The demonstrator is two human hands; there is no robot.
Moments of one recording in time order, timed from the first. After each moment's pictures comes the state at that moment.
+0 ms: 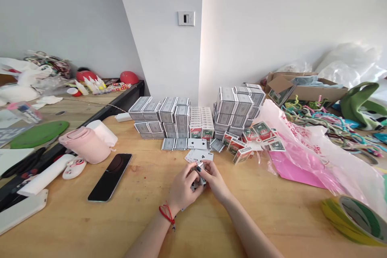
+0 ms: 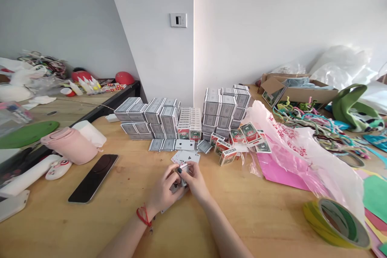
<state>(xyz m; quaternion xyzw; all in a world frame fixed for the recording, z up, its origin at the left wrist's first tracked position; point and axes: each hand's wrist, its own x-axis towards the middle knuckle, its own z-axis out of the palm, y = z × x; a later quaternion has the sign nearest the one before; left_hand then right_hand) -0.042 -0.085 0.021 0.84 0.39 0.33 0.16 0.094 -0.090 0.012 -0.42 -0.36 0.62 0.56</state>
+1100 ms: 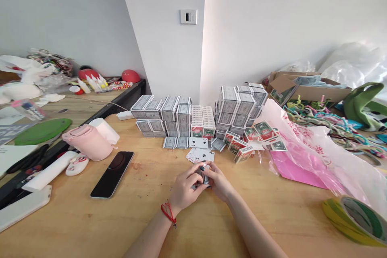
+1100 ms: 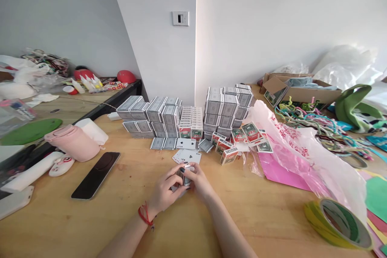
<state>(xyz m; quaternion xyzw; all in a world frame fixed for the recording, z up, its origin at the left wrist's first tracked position) -0.041 -0.090 0.020 0.83 0.34 0.39 0.20 0.102 -0.091 0.013 -0.36 -0.26 0.73 0.51</state>
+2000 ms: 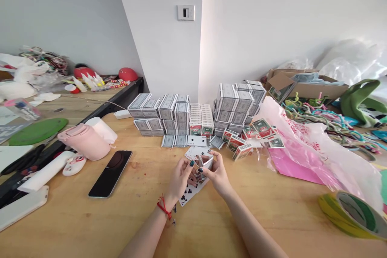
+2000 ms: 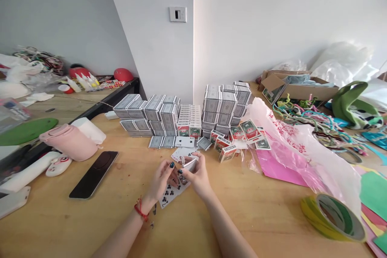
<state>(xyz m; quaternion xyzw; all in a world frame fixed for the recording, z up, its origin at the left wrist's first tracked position) -0.039 -0.078 0.027 0.52 0.43 0.40 0.62 0.104 -0.087 0.014 -0.36 -0.40 0.57 0.62</state>
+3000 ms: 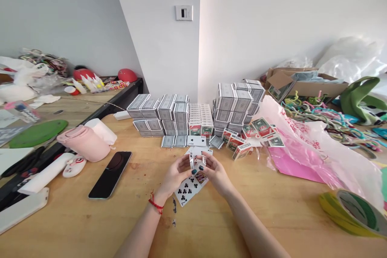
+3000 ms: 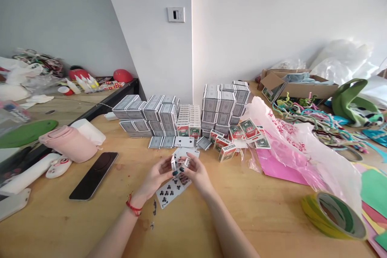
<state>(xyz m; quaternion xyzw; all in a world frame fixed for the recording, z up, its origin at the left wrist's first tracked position) -0.056 -0.063 0.028 0.51 0.39 0.40 0.65 0.108 -0.084 0.008 -0.37 -0.35 0.65 0.56</state>
